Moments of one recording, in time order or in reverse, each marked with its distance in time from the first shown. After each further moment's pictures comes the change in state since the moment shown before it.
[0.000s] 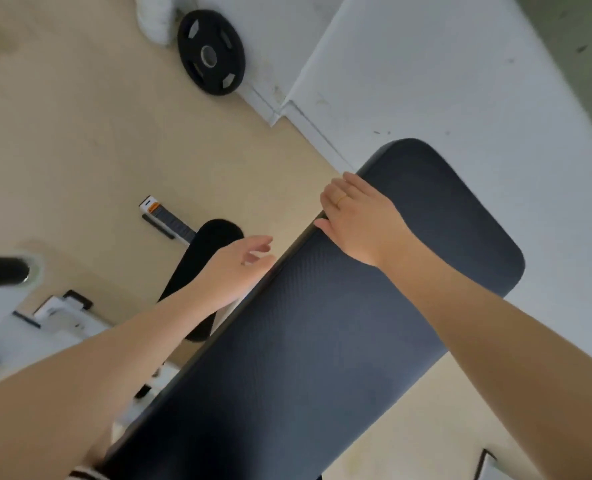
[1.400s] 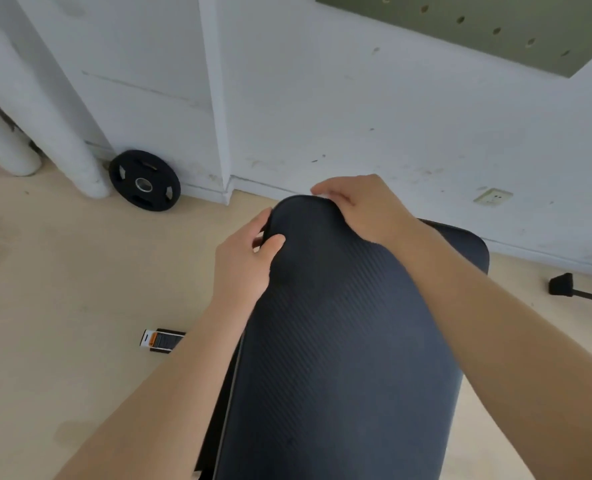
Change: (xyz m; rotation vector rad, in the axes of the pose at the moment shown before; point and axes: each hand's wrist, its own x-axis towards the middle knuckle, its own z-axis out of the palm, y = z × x) left_hand 0.094 0.162 0.040 0.126 0.190 0.243; right_hand -0.038 0.134 0.015 1.077 0.149 0.691
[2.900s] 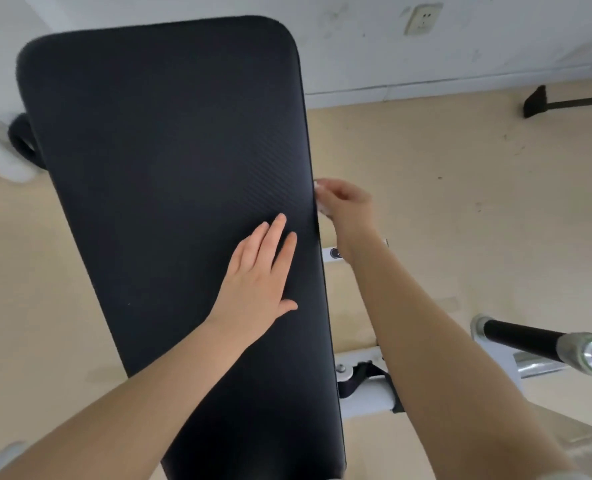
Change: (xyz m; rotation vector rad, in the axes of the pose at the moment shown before) left_hand -0.210 -0.056 0.174 1.276 -0.369 0.865; right_hand -0.259 0.154 0.100 1.245 0.472 0.798
